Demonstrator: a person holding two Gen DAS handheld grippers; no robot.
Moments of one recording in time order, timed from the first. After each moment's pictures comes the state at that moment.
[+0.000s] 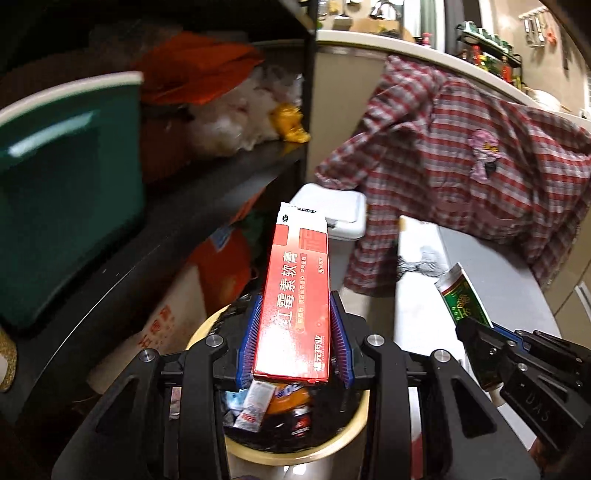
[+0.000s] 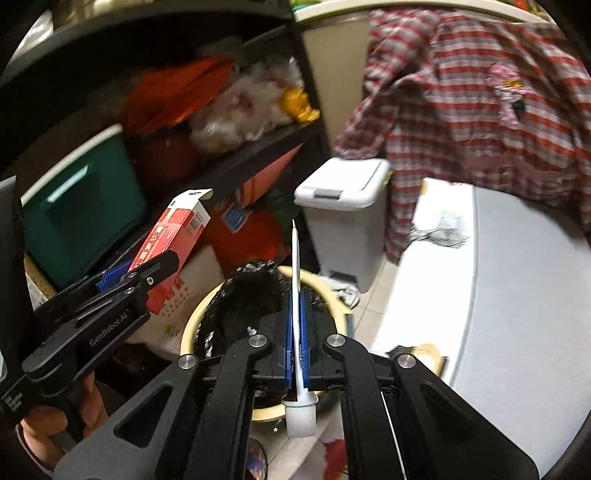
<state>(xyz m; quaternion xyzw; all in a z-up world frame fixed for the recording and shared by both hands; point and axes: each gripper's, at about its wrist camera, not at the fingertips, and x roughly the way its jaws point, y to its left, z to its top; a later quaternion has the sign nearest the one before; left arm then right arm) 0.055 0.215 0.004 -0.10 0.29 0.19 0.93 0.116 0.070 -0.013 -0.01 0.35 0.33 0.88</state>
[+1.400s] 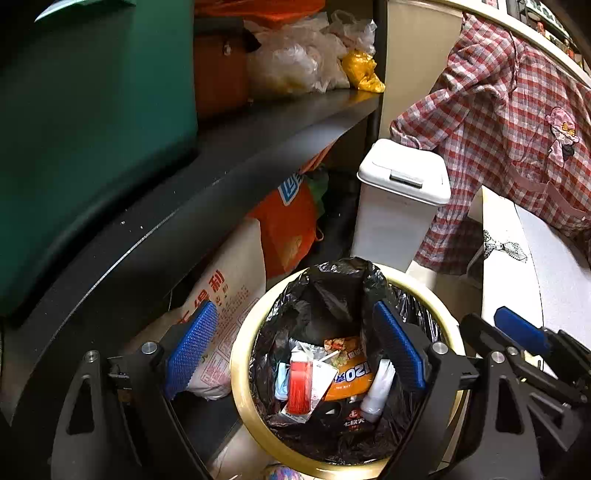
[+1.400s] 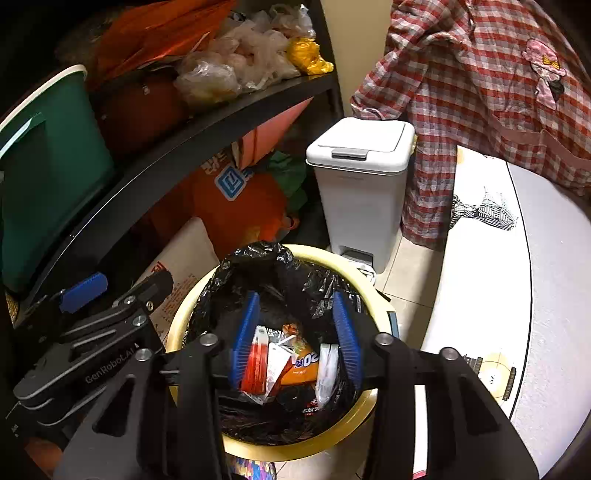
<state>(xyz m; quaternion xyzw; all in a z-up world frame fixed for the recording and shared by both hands) 0.081 0.280 -0.051 -0.11 0.36 0.28 0.88 0.153 0.147 -0.067 -0.03 0.40 0.31 0.86</state>
